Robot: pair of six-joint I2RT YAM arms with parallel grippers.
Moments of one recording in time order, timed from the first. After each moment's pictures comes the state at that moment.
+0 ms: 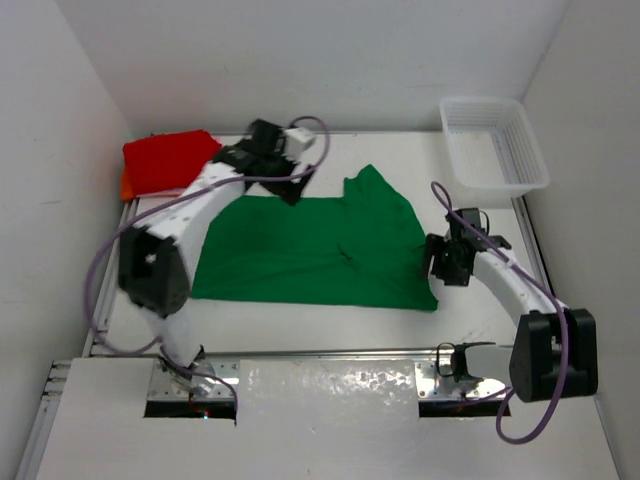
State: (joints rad) left arm -0.46 1.88 1.71 -0.69 0.08 0.19; right arm 0.06 1.28 0.70 -0.58 -0.06 0.31
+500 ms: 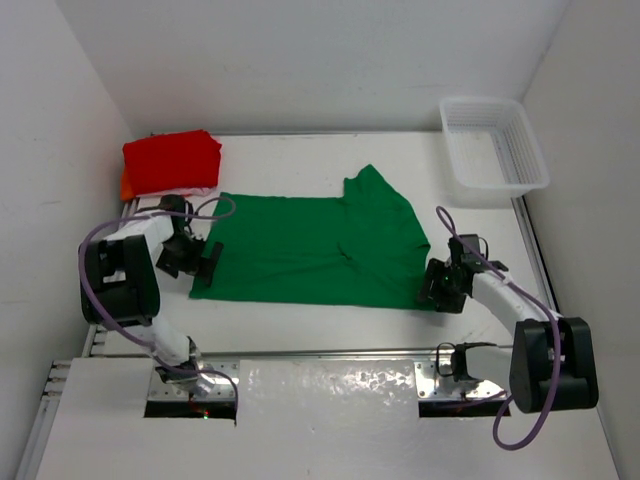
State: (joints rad) left arm 0.17 1.61 0.95 -0.82 0.06 0.41; right arm 0.04 1.19 0.45 -0.51 -0.13 0.42
